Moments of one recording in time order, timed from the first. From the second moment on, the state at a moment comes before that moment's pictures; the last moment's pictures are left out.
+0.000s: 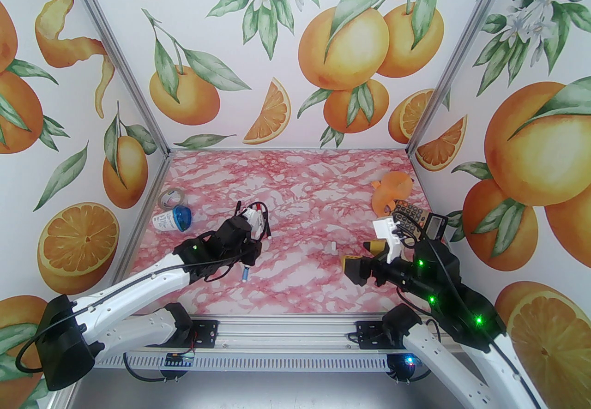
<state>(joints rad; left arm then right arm) -0.81 1.09 0.71 -0.53 -0.09 -0.58 0.50 0.43 0.82 -0.86 -0.33 0.33</state>
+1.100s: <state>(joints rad) -0.93 1.44 0.72 -0.46 -0.24 -0.80 0.52 0.43 0.82 -0.86 -0.33 0.33</state>
